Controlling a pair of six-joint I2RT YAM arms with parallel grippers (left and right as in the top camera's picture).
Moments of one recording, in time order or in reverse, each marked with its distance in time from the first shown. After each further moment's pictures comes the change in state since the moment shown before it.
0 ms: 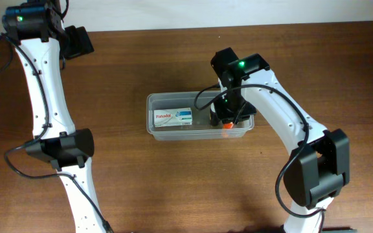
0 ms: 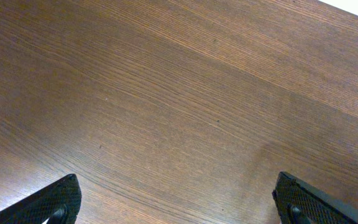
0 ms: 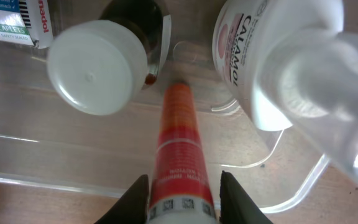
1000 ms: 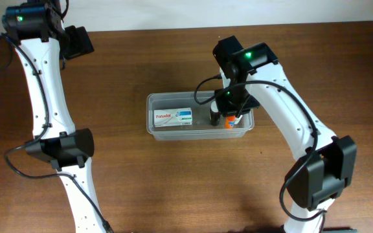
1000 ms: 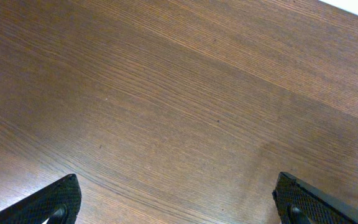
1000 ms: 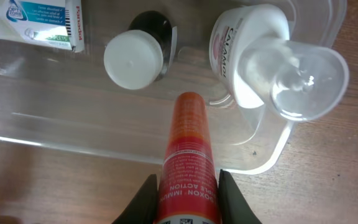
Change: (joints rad) left arm 0.000 0.000 0.000 0.000 0.000 0.000; right arm 0.000 -0.012 0.143 -0.112 -0.003 -0.003
